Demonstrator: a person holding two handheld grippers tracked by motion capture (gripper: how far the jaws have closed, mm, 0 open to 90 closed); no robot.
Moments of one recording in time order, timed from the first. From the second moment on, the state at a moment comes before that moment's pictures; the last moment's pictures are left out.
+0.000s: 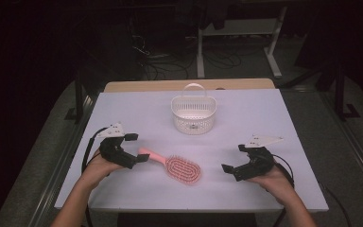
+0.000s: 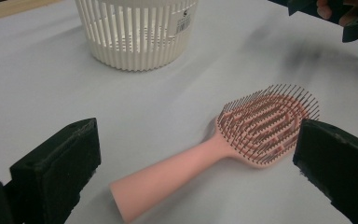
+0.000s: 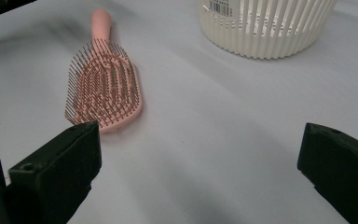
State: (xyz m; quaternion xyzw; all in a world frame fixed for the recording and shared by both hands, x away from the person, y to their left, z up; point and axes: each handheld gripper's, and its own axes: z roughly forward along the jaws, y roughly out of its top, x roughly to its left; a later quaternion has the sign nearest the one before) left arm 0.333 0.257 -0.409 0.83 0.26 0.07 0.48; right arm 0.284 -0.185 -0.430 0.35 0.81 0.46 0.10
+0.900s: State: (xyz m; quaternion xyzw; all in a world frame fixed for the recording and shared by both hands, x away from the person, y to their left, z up) left arm 0.353 0.250 -0.406 0.83 0.26 0.08 0.48; right arm 0.284 -0.185 -0.430 0.35 0.81 0.45 0.10
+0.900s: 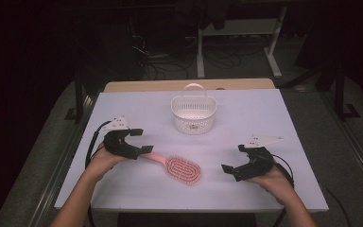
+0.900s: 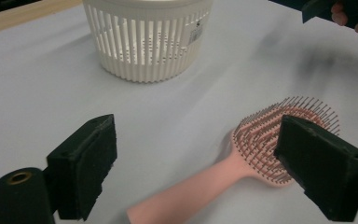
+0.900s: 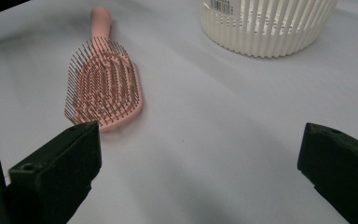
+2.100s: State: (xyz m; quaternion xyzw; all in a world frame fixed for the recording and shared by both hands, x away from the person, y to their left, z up) left arm 0.383 0.231 -0.422 0.87 0.28 0.08 0.40; right arm 0.285 -0.184 -0.432 0.35 0.82 0.45 0.10
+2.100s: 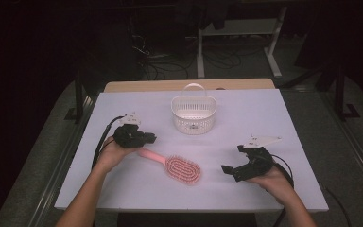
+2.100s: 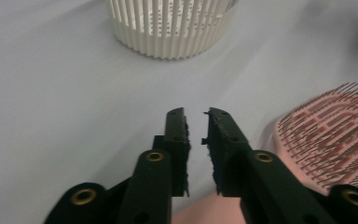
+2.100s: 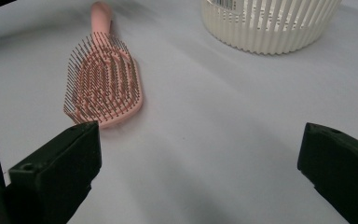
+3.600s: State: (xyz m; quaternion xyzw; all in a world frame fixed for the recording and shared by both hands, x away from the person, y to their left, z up) left arm 0.391 0.231 -0.444 0.90 0.29 0.05 0.31; right arm 0.285 -0.184 -0.433 0.35 0.82 0.45 0.10
